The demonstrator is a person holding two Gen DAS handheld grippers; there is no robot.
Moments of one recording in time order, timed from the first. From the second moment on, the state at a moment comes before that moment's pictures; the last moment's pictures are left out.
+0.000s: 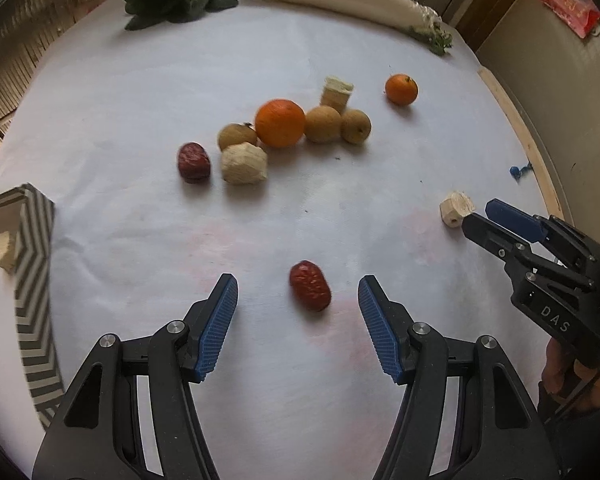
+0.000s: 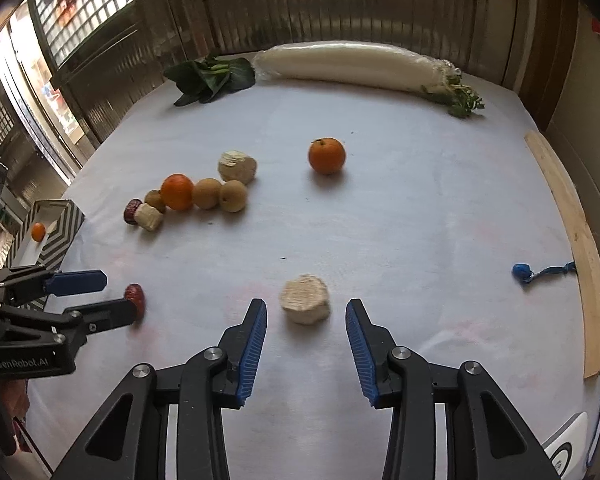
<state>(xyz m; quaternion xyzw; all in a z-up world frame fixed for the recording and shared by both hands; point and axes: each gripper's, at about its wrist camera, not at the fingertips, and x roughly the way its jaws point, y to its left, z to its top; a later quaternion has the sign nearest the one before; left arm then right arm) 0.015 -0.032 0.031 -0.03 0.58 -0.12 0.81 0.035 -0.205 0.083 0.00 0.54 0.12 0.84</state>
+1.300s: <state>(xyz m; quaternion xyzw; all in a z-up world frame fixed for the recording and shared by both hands) -0.016 0.079 0.080 -0.05 0.51 -0.02 0.86 0.038 -0.075 0.120 -0.06 0.49 0.25 0.83</state>
